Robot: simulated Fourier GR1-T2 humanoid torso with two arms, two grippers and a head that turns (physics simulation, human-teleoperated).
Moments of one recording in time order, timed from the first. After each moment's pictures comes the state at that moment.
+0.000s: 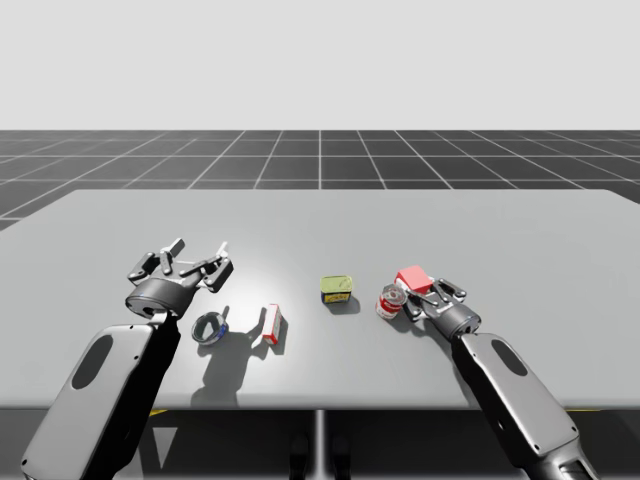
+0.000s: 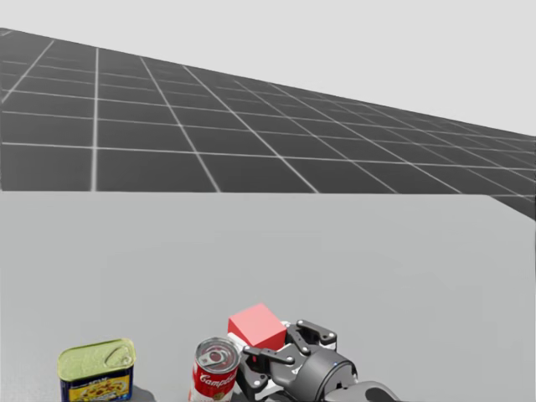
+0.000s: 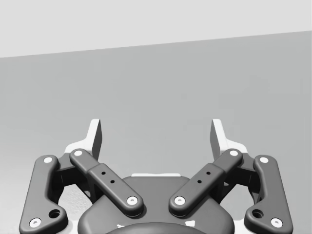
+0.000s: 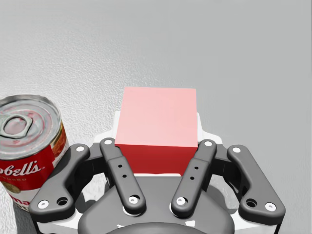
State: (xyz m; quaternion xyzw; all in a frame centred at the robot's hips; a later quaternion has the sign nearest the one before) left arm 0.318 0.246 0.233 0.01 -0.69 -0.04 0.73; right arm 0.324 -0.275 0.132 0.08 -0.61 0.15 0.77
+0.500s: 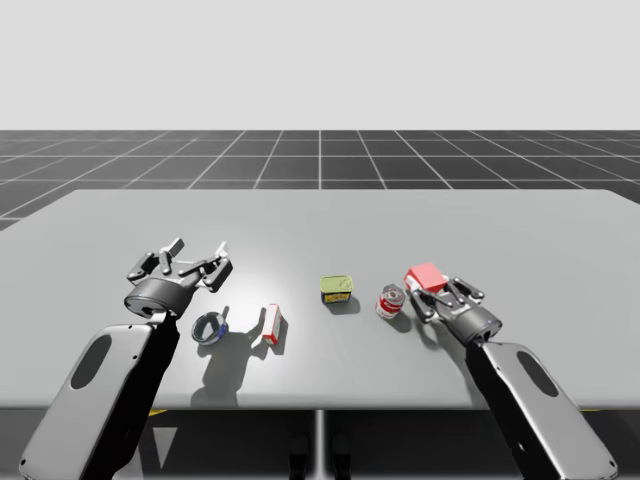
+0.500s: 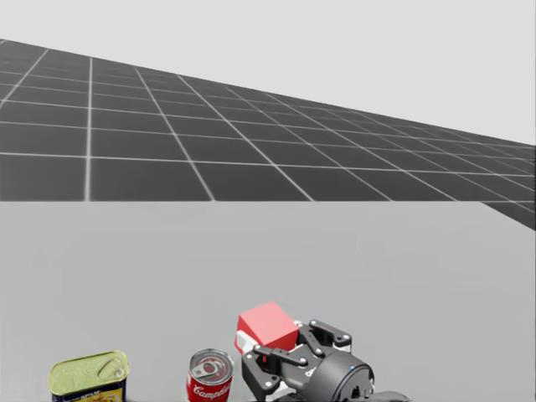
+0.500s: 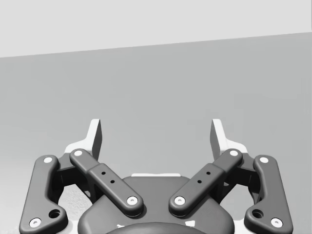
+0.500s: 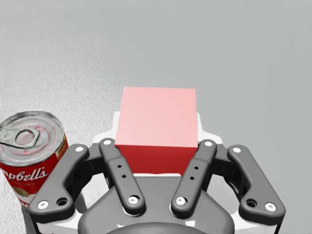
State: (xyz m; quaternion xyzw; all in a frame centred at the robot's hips) left arm 0.318 0.247 0.233 0.01 -0.69 -0.04 0.72; right arm 0.307 -0.282 0.158 0.08 -0.62 0.13 0.77
